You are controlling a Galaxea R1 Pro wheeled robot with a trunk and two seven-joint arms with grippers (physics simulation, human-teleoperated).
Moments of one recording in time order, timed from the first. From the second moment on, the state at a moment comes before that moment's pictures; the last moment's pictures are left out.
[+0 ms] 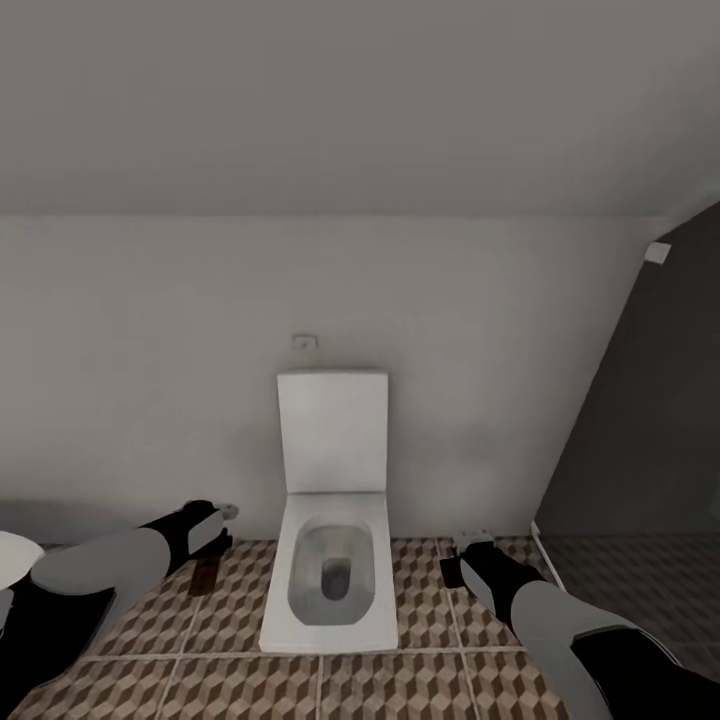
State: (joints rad) left arm -1.05 0.12 -1.98 -0.12 2.14 0.44 0.40; right arm -0.85 0.05 0.17 -0.13 -0.05 0.37 -0.08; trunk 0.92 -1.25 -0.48
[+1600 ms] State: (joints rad) left arm -1.03 0.12 -1.99 -0.12 2.14 0.41 0.39; right arm -0.85 0.06 0.17 -0.12 0.02 0.34 -0.09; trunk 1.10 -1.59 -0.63
